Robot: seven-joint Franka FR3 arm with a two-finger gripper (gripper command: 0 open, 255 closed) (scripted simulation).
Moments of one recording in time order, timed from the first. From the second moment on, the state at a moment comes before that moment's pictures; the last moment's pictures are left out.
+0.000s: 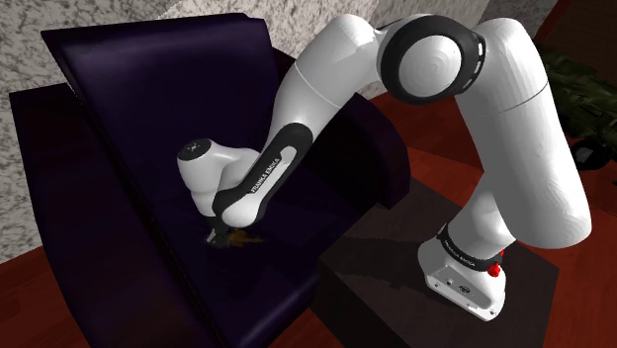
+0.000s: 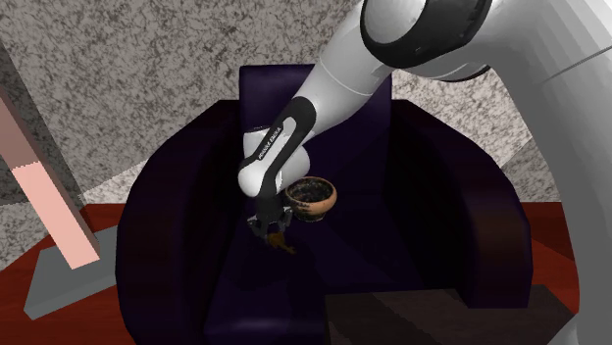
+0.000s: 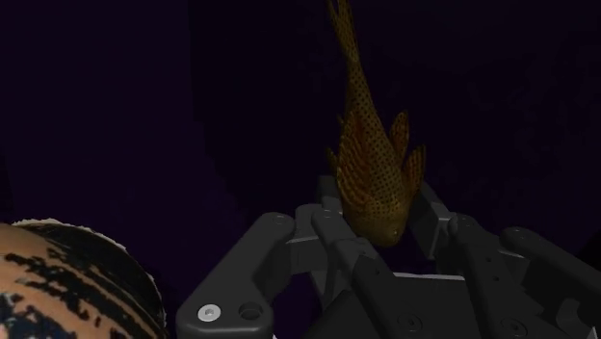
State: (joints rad) arm 0.39 0.79 0.28 -1.82 -0.32 2.47 0.47
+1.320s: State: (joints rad) arm 0.34 0.58 0.35 -1.87 -0.25 2.31 0.43
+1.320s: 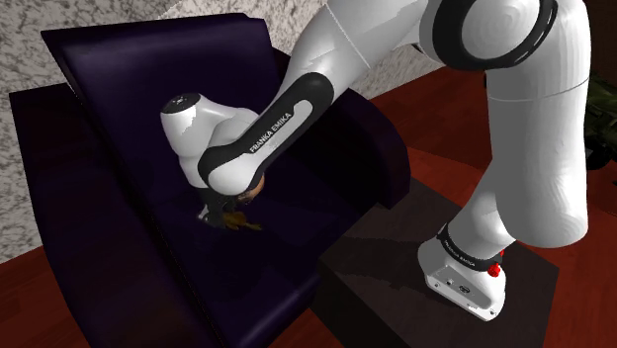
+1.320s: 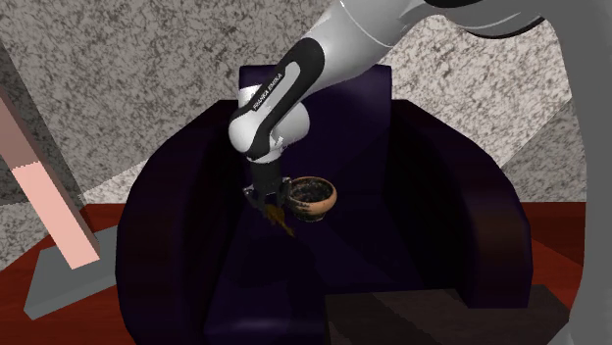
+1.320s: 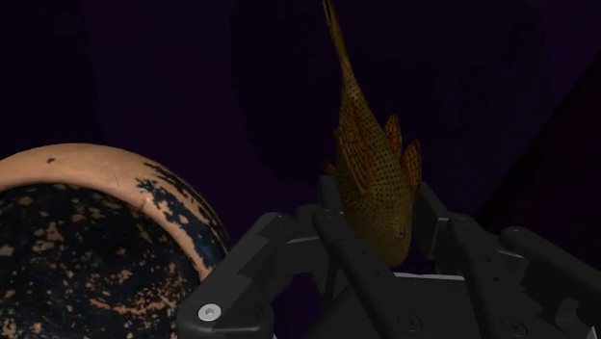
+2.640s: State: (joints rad) arm 0.26 0.60 0.33 -1.65 -0.22 2.12 0.28
